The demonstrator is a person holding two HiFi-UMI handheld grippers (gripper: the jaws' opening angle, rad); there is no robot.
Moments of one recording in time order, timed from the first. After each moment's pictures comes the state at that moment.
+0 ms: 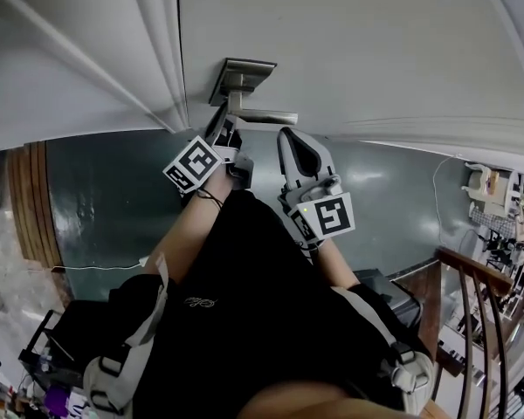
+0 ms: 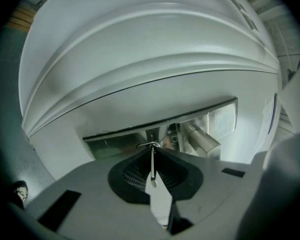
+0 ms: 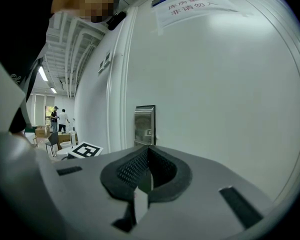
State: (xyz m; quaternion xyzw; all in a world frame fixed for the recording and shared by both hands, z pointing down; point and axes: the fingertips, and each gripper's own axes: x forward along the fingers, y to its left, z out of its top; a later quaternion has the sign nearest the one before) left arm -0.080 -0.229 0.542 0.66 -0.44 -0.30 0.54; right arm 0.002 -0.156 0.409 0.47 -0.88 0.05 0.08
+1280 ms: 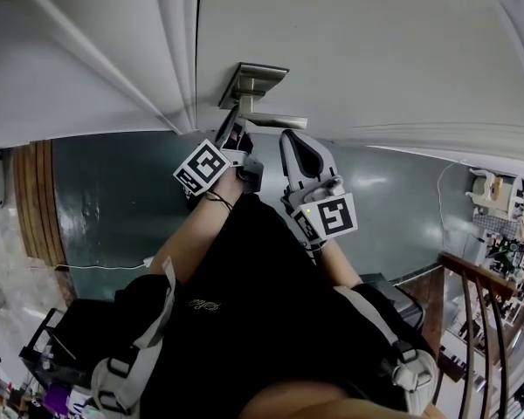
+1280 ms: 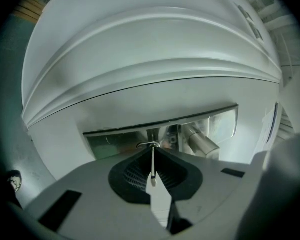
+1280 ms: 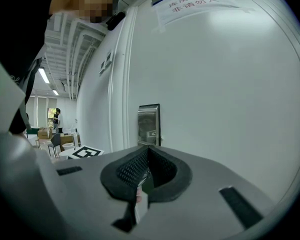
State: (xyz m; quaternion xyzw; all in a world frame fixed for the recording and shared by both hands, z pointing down) left arm -0.081 -0.225 0.537 0.64 -0.43 -0.33 0.55; right arm -0.012 -0.156 0.406 0.46 -0.88 0.06 0.08
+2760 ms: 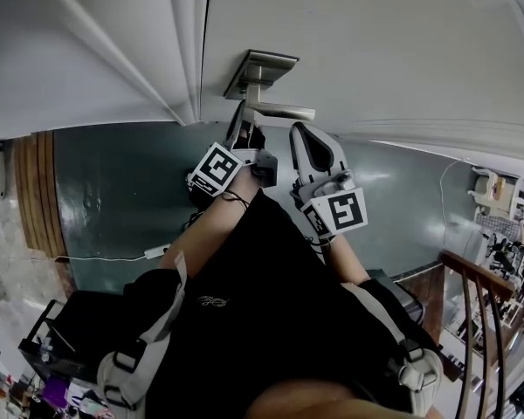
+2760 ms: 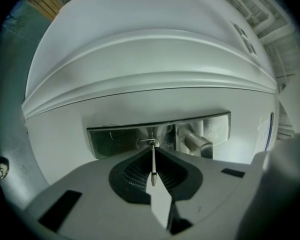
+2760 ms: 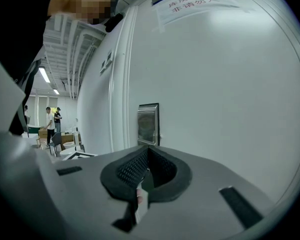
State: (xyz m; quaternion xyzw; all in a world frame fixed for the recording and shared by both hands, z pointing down) left arm -0.085 -0.212 0.534 0.60 -0.45 -0.40 0.53; right arm -0.009 -0.152 0.408 0.46 -0.88 0.06 0.08
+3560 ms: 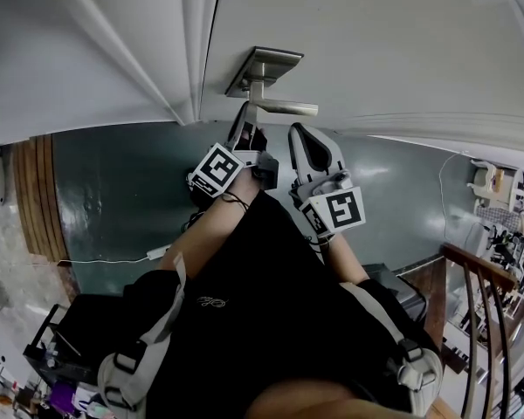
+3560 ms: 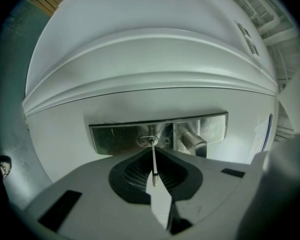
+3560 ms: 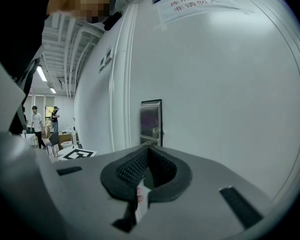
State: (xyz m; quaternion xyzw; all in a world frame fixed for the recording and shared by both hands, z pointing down) left arm -0.084 -0.201 0.534 0.61 -0.42 -0.39 0.55; right arm -0.017 -0.143 0.416 0.47 -0.88 0.06 0.09
